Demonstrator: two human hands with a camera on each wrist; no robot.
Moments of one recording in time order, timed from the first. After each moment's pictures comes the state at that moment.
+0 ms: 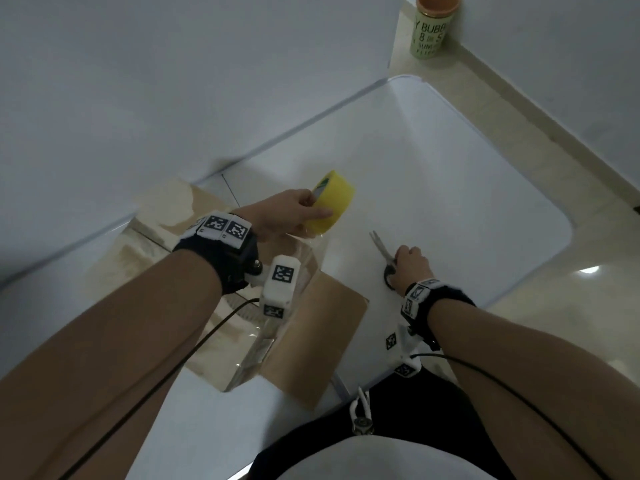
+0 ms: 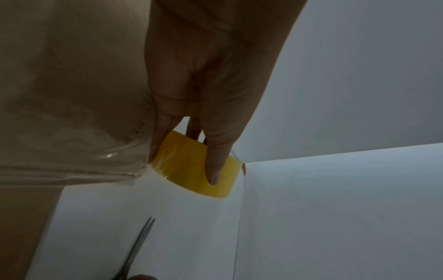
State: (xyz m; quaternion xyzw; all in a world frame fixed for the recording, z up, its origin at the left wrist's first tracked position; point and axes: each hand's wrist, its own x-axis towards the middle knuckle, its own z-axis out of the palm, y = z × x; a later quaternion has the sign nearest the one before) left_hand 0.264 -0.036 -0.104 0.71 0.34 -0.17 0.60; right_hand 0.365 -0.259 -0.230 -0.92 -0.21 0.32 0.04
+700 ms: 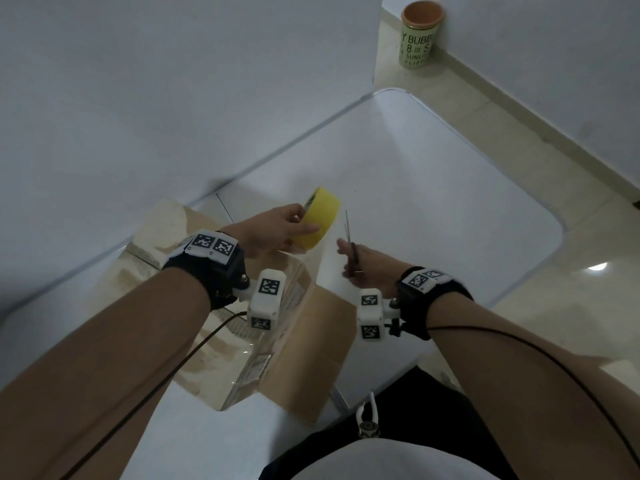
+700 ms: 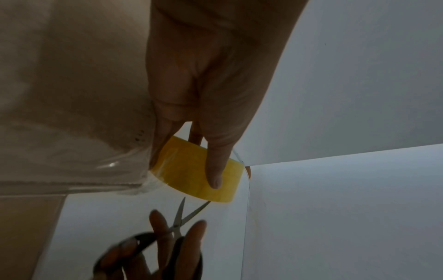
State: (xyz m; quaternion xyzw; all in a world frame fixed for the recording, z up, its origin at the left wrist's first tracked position) left_hand 0.265 -0.034 -0.104 0.67 0.33 -0.18 0.65; right_hand 0.353 -0.219 -0.171 -0.64 0.01 0.59 0.49
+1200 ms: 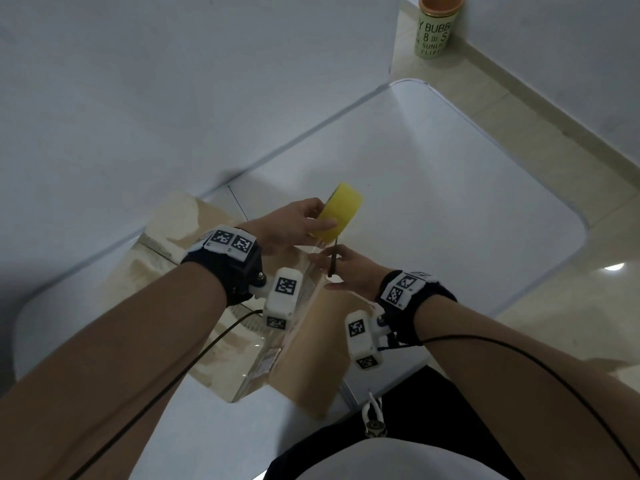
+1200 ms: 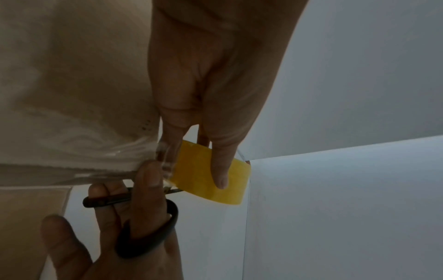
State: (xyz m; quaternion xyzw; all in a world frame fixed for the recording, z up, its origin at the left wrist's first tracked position) left_hand 0.267 -0.037 -0.111 0.69 0.30 -0.16 0.64; right_hand 0.314 -0.186 -0.171 -0.63 -0.07 0.61 0.48
